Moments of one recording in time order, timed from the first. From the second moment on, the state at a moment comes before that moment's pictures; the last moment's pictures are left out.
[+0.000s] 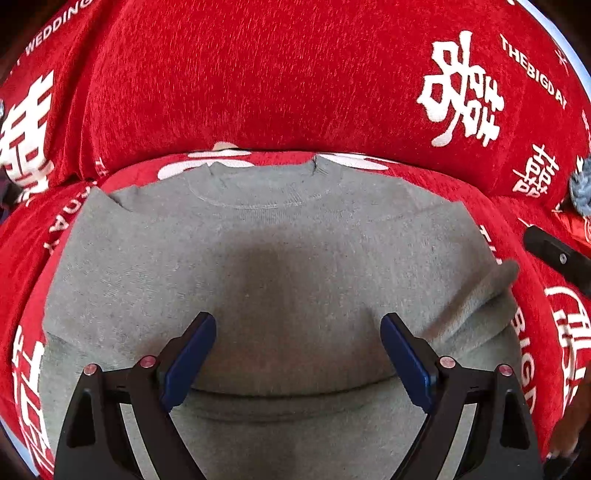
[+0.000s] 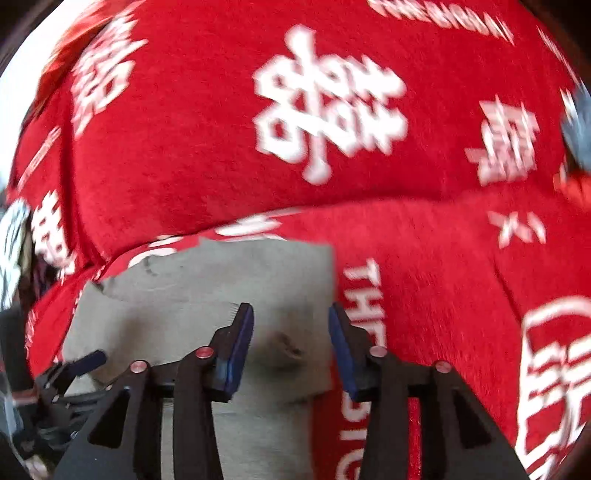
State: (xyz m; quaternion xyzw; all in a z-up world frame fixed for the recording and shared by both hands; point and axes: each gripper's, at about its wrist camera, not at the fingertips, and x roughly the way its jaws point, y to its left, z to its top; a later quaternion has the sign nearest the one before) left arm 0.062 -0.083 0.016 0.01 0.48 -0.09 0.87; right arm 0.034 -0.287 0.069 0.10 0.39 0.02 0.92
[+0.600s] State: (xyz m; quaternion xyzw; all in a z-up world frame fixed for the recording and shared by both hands) left arm 0.047 -0.043 0.031 0.02 0.46 -0.09 0.88; right arm 0.034 -0.233 0.061 0.04 0.44 0.04 0.90
